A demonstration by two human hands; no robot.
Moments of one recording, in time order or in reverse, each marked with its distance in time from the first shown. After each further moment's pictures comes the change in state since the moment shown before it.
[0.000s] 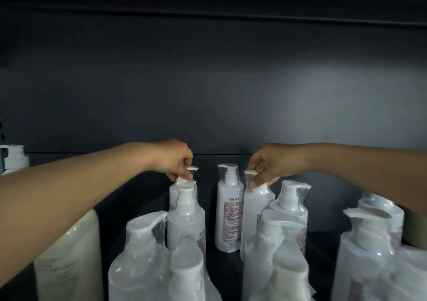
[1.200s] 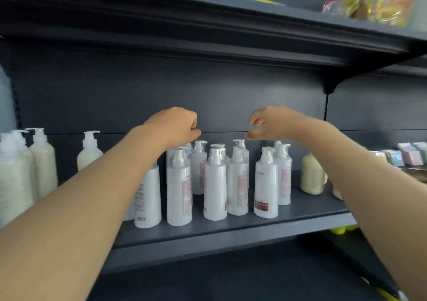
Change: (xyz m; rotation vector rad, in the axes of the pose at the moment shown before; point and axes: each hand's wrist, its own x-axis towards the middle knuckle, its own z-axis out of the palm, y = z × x) left_hand -0.240 0.224 -0.008 0.187 0.473 0.105; right_hand -0.343 -0.062 0.002 -0.563 0.522 0.217
